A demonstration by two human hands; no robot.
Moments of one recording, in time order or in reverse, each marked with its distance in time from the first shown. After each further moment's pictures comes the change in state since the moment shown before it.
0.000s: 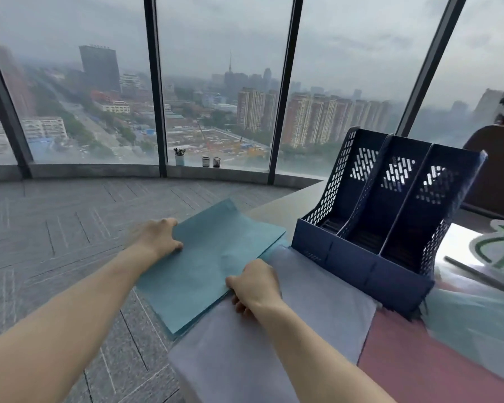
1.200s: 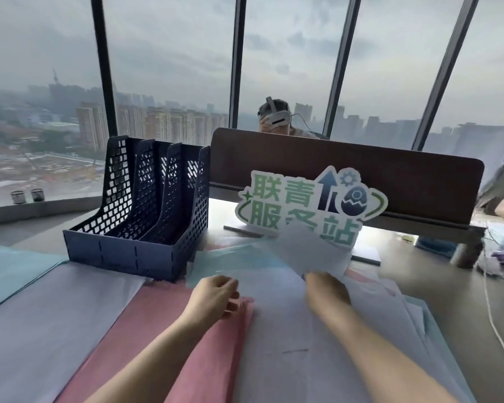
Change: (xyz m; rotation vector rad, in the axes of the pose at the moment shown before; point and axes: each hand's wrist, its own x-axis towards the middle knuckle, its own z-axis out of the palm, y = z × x) left_hand -0.280 0.437 0.093 -1.054 -0.650 0.257; right_hand -0.210 0.304 -0.363 -0.825 0.504 0.409
